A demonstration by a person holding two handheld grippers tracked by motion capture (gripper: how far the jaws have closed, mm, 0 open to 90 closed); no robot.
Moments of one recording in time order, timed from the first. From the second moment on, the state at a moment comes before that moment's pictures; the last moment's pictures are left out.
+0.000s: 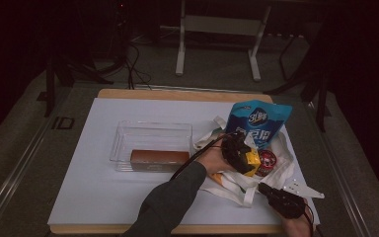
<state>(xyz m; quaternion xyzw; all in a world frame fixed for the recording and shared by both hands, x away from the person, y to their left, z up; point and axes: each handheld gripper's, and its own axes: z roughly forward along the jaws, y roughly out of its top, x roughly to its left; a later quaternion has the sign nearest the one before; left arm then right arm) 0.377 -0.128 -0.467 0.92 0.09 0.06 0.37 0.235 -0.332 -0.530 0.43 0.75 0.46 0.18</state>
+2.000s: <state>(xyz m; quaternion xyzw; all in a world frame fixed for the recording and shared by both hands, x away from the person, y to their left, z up) 0.353 -0.065 -0.385 0.89 0.14 0.09 0.43 0.235 -0.333 -0.531 0.43 0.75 0.46 0.18</state>
